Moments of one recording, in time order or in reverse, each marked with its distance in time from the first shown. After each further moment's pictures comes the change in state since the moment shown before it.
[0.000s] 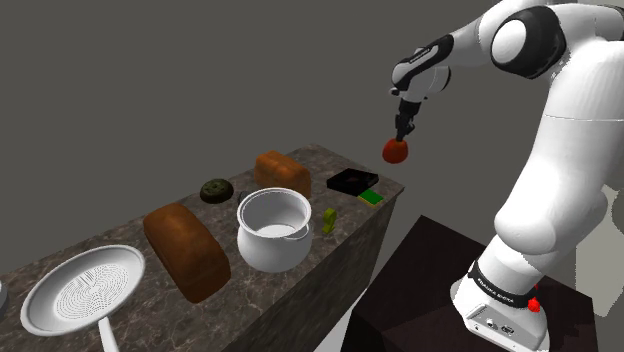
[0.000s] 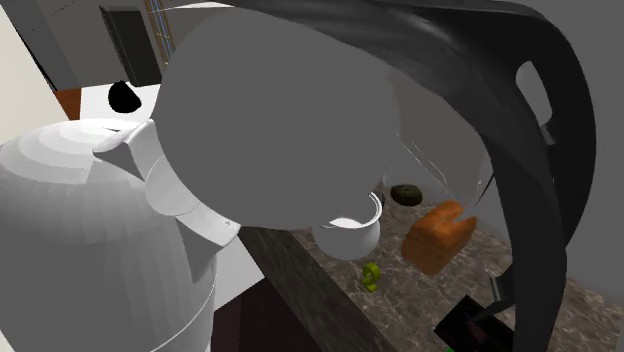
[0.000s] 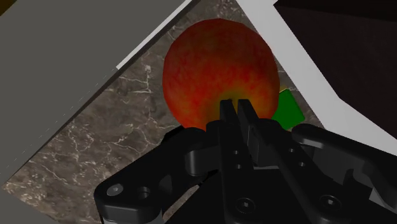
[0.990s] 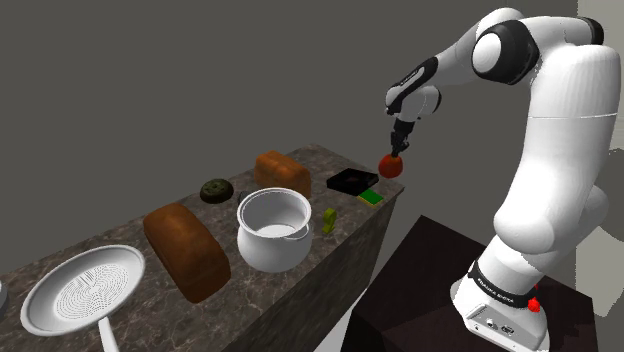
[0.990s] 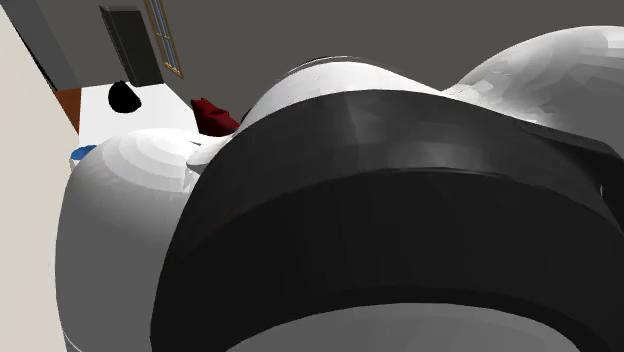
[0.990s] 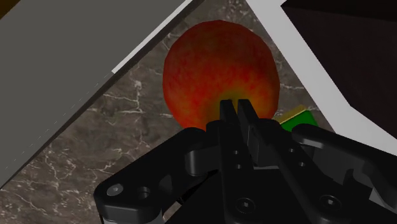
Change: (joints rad) arm -0.017 0.115 0.023 -0.059 0.060 0.166 -0.043
